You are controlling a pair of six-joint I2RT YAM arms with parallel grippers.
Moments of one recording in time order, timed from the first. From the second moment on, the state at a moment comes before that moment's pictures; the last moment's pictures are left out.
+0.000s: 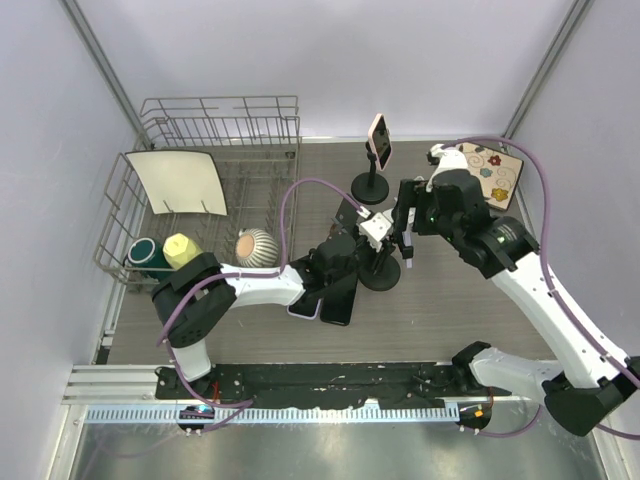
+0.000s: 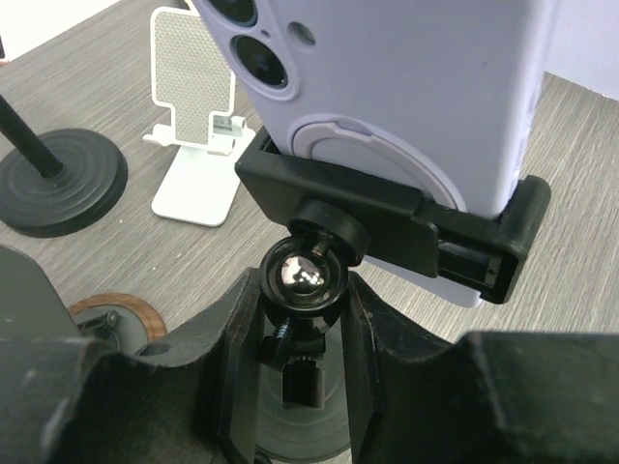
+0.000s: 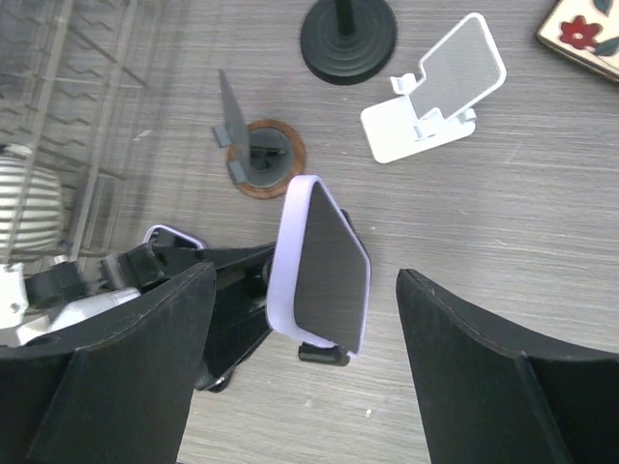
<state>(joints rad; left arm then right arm) -1.02 1.78 0.98 0.65 -0.12 -0.03 0.52 1.06 1.27 -0.76 0.23 0.36</state>
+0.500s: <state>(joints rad) -1.02 1.78 0.98 0.65 -0.15 -0.06 0.59 1.14 1.24 -0.68 0.42 0.36</state>
